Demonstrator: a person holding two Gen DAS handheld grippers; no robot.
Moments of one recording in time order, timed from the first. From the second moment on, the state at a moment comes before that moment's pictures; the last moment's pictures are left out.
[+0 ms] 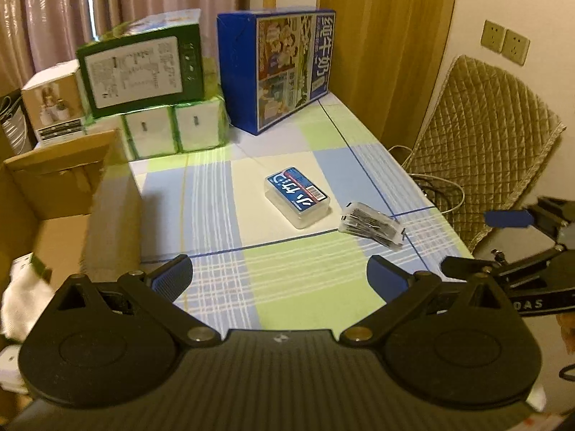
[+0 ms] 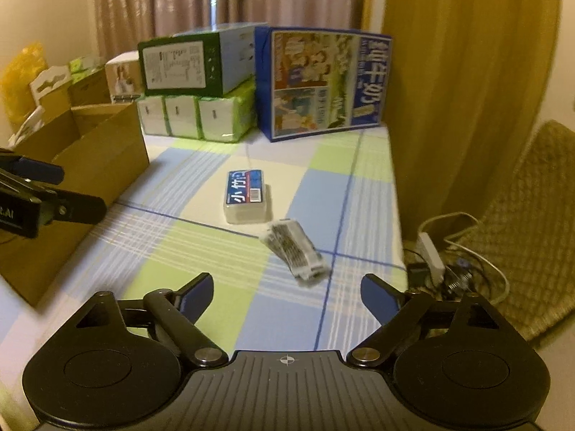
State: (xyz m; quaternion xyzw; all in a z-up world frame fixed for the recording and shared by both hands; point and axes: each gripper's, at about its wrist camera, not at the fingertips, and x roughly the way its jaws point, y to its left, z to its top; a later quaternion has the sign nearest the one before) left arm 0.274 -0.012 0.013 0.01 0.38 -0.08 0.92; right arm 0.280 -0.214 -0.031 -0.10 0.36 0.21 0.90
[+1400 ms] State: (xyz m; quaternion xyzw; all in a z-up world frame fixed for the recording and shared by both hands) left arm 0.440 -0.049 -0.080 -0.04 0.40 -0.08 0.91; right arm 0.416 -0.212 -0.108 -0.07 0.41 0.17 0.90
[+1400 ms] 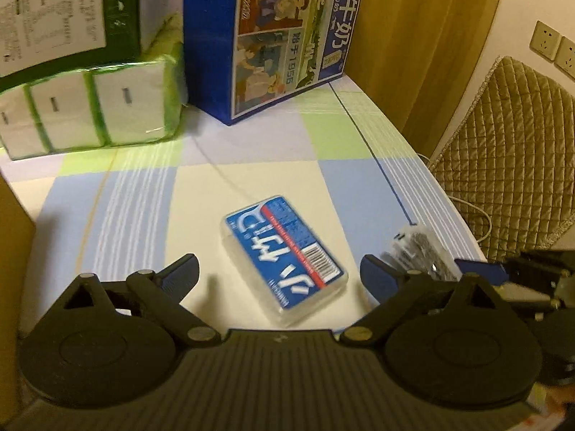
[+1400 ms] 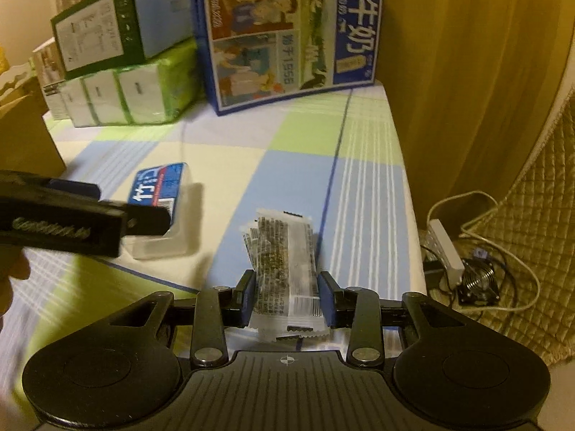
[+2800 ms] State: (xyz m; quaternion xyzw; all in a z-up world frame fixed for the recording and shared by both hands) left arm 0.354 -0.051 -0.098 0.02 0.41 -0.09 0.91; right arm 0.341 -0.201 -0.116 -0.12 0.40 0.20 0.89
